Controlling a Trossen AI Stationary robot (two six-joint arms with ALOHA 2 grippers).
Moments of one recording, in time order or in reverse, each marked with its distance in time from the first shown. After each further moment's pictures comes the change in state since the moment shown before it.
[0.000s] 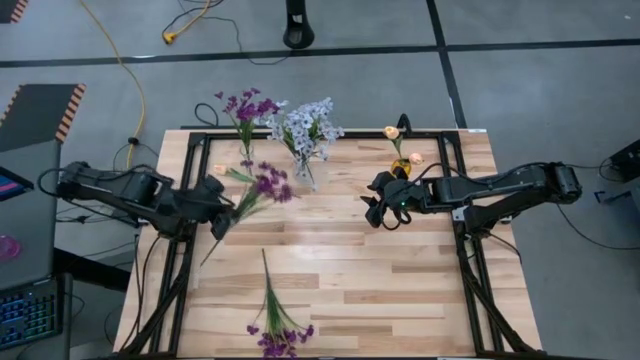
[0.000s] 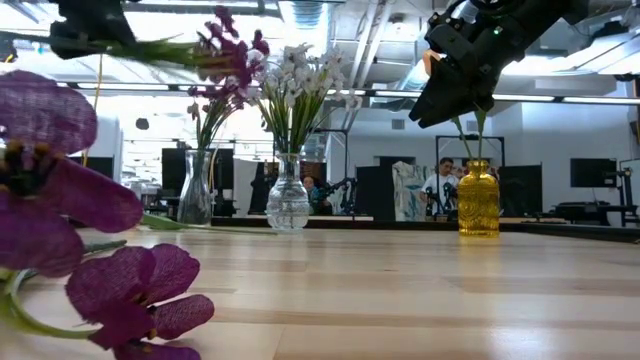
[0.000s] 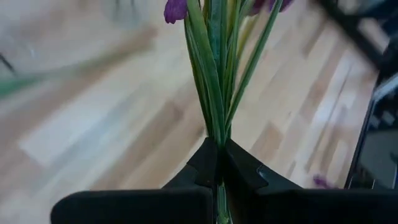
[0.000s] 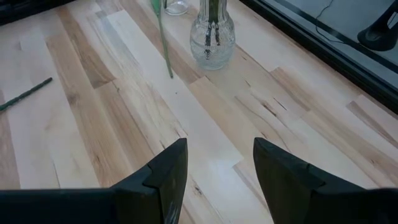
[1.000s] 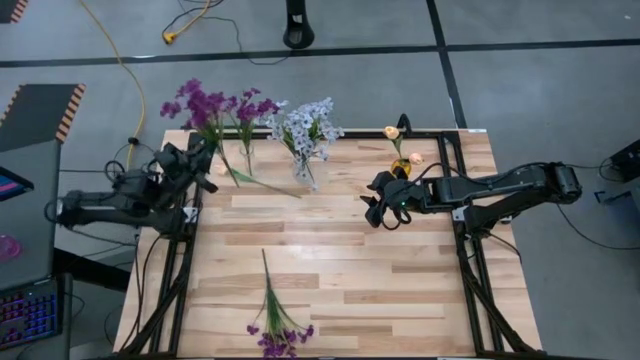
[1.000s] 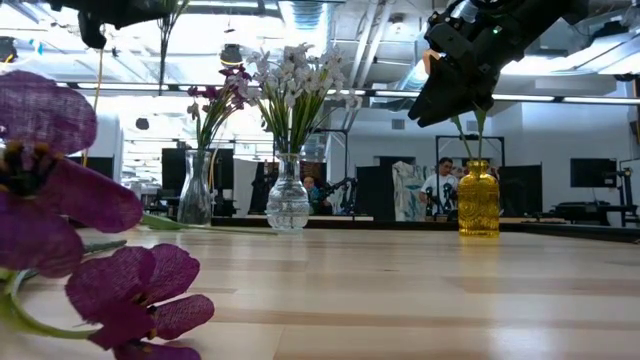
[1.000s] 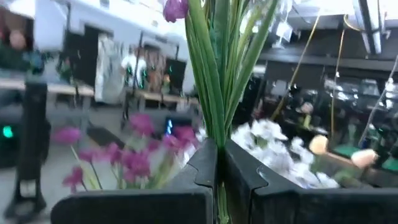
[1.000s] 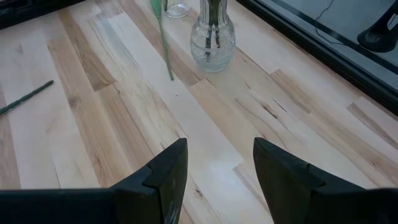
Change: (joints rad) left arm 0.219 -0.461 -0.487 1.202 -0.565 0.993; right arm 0.000 0.000 0.000 0.009 0.003 -0.001
